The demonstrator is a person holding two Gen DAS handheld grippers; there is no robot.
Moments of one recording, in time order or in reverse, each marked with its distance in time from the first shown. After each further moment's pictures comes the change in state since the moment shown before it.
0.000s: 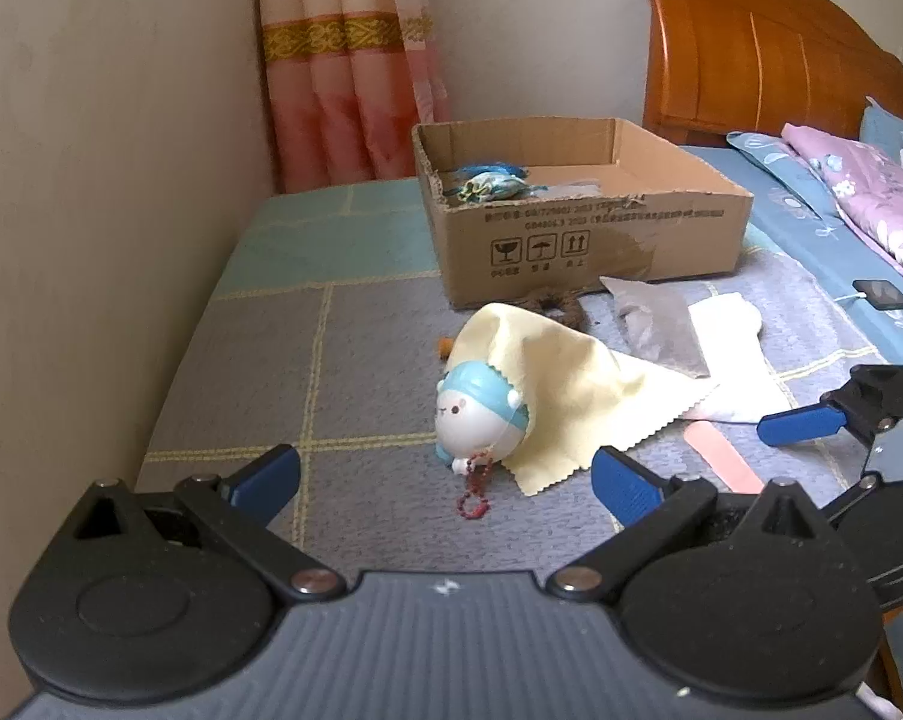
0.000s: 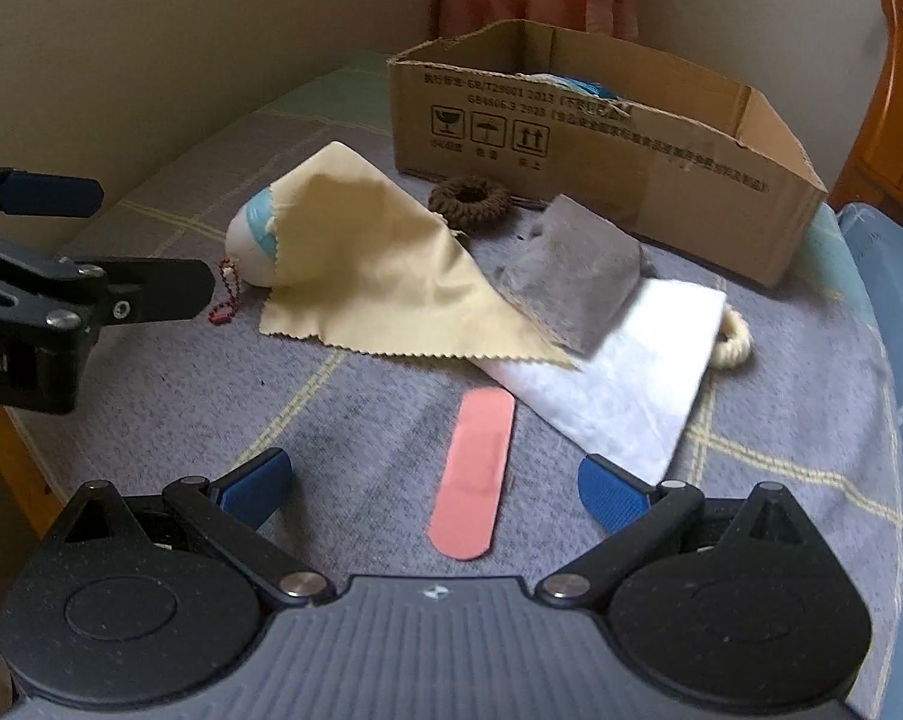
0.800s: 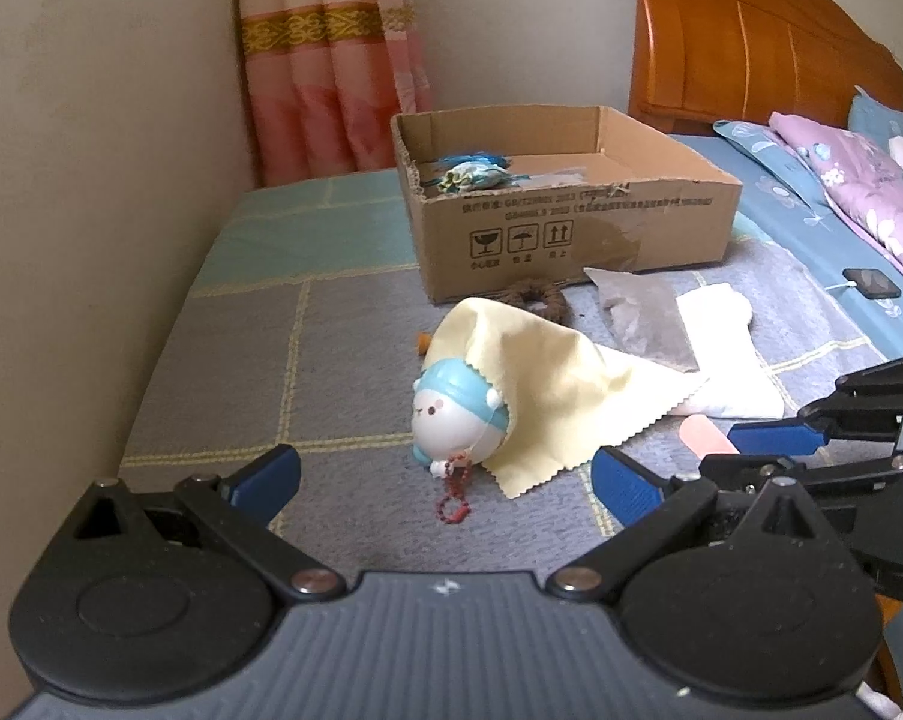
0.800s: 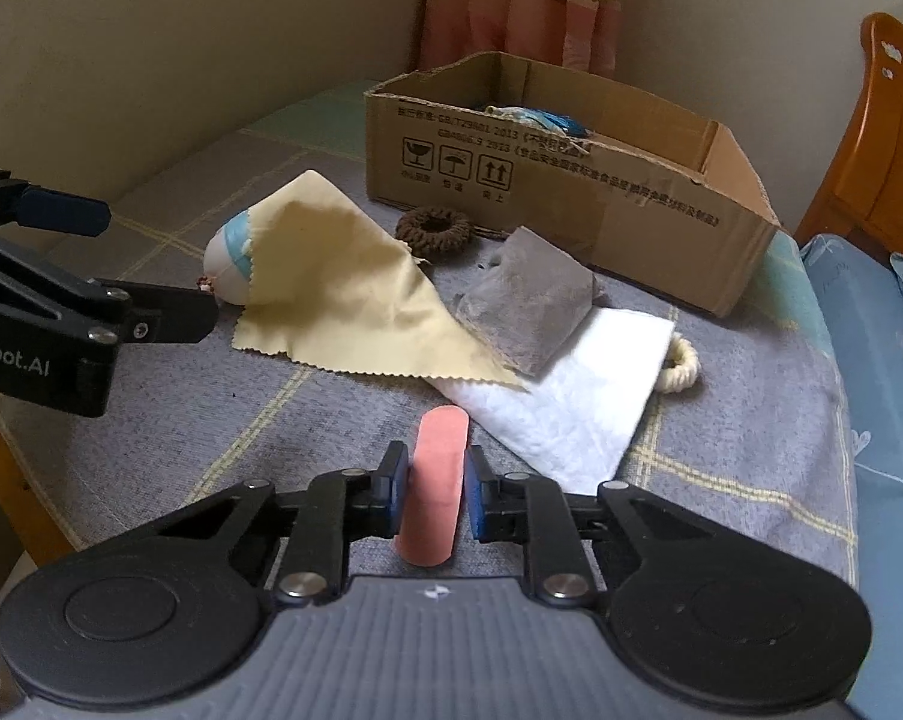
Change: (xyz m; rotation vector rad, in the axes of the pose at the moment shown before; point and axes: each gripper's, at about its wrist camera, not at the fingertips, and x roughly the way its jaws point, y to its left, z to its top) left arm 0.008 -0.008 0.003 0.026 0.014 -0.031; right arm -0.014 -0.006 -0.004 -0.025 -0.047 -0.072
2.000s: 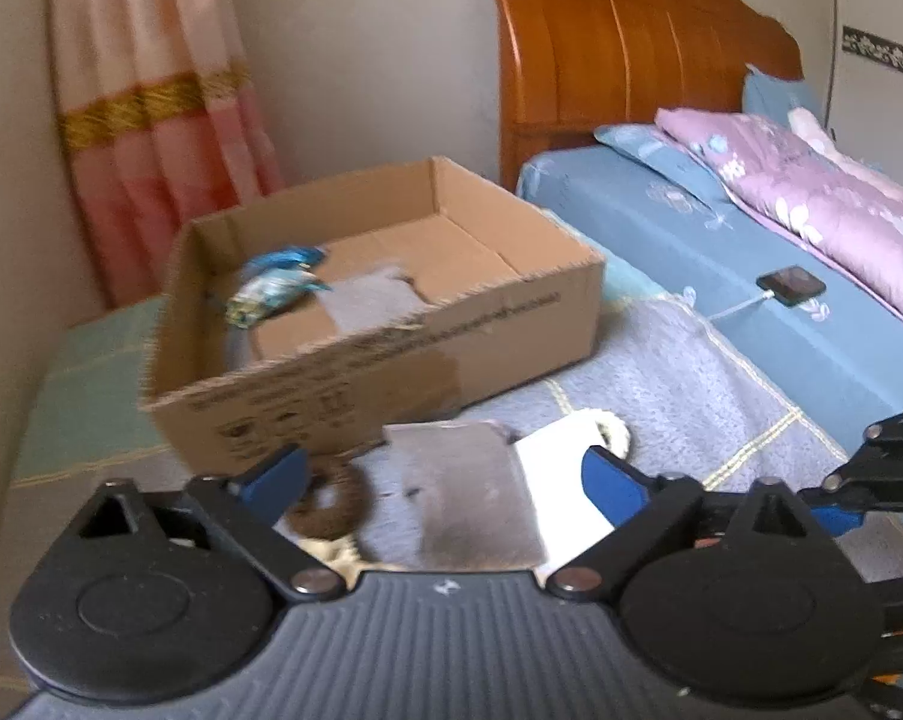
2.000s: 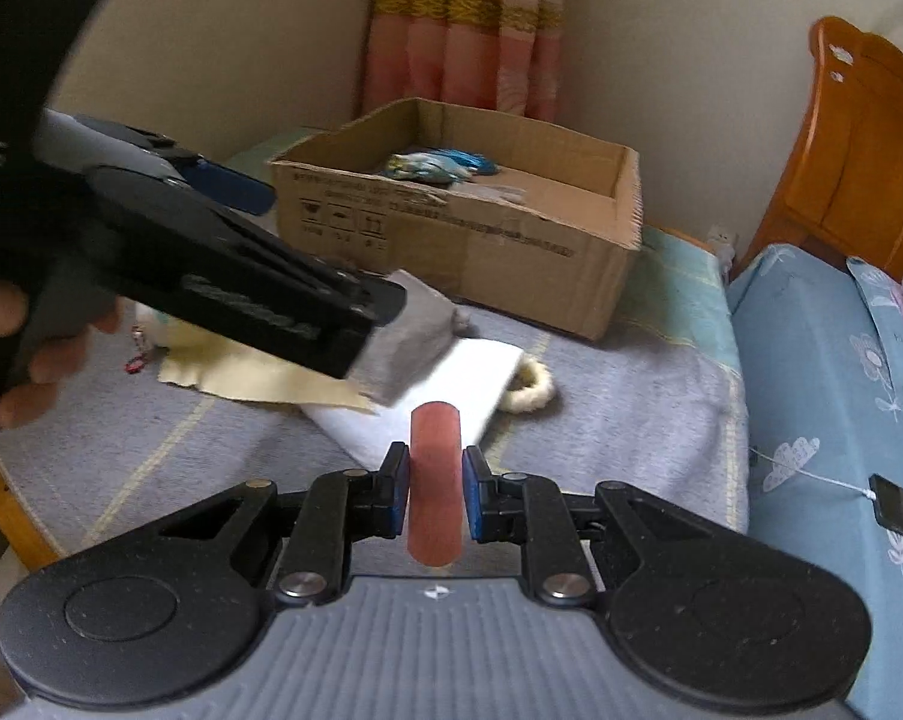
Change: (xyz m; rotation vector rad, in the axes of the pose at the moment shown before) left arm 0.063 -0.096 0.078 0.167 -0.056 -0.169; right arm -0.041 -0.066 -0.001 0.033 -0.058 -0.043
